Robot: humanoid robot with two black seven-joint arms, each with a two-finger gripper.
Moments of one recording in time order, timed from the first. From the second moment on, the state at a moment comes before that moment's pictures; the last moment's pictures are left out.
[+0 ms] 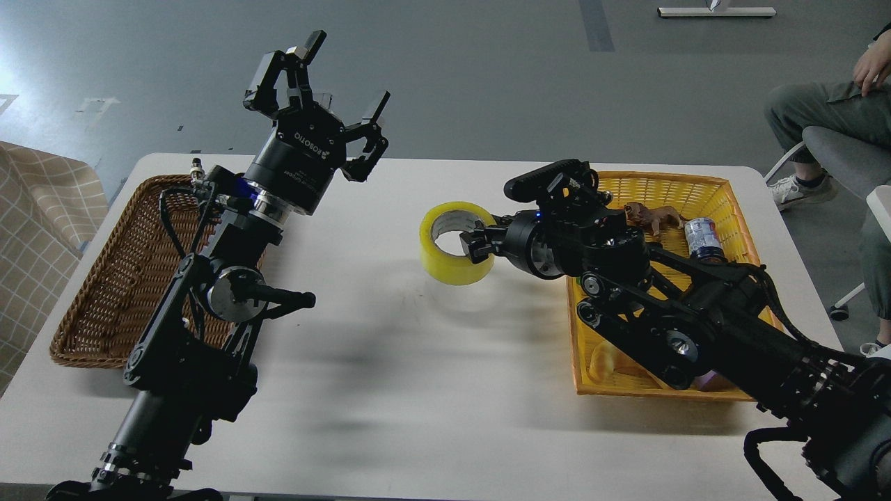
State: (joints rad) left arm -0.36 -0.04 -1.47 -1.31 0.71 -0.43 -0.12; right arm 0.85 -0.02 0.56 1.08 -2.04 0.49 -0.27
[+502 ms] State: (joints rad) left arm -0.36 -0.04 -1.49 -1.31 0.69 -0.43 -0.12; right arm 0.85 0.00 0.54 1.00 -2.04 0.48 -0.27
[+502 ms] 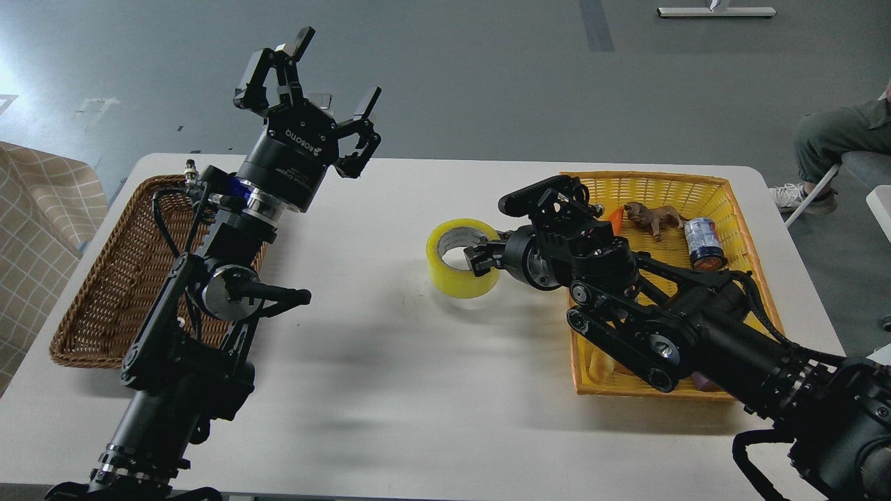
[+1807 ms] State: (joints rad) left arm -0.36 -0.04 -1.49 -1.31 0.69 -0.44 -0.12; right arm 0.75 0.00 0.58 1.04 -1.97 0.47 -0.27
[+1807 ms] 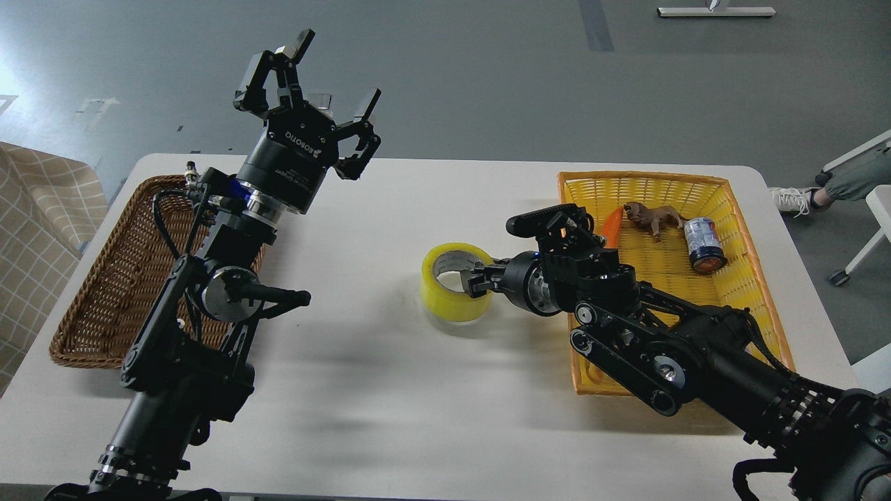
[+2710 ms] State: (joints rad) left arm -0.35 -0.01 -1.52 -1.31 0.69 -0.44 -0.12; right arm 0.73 0.00 0.68 1.14 -1.97 0.44 -0.28
